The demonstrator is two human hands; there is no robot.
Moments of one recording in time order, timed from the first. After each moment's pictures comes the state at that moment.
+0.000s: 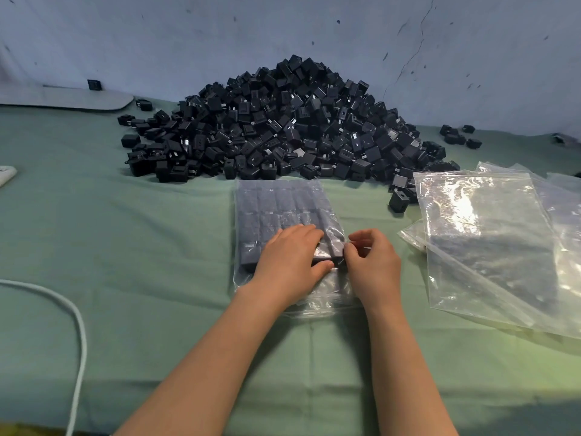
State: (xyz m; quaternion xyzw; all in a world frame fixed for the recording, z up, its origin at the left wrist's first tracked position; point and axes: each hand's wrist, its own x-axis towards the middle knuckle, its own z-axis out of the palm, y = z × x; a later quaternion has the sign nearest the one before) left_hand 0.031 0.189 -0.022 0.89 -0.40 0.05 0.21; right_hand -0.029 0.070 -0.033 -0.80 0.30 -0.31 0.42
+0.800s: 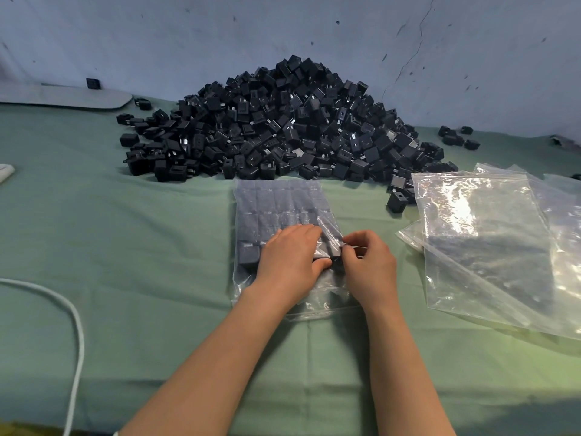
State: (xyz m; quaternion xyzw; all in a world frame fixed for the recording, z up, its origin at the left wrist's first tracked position) left_hand 0.028 0.185 -0.022 0.90 -0.37 0.09 0.22; right_hand -0.029 0.071 -0.032 -0.81 0.29 -0.29 0.43
